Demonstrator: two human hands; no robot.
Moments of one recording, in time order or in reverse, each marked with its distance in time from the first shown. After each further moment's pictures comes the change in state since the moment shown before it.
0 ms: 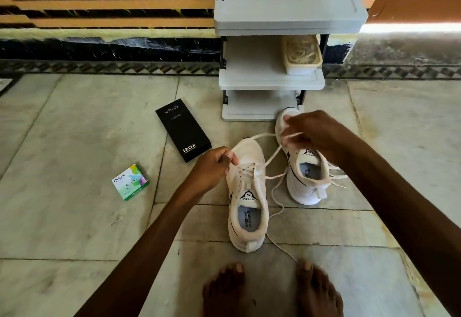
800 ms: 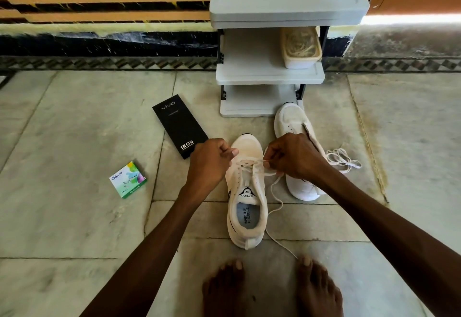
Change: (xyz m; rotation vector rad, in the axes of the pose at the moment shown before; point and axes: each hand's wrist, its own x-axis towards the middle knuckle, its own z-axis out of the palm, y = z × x) left_hand 0.005 0.012 0.009 0.207 0.251 0.001; right_hand -0.001 0.049 0.025 -0.854 -0.080 -0.330
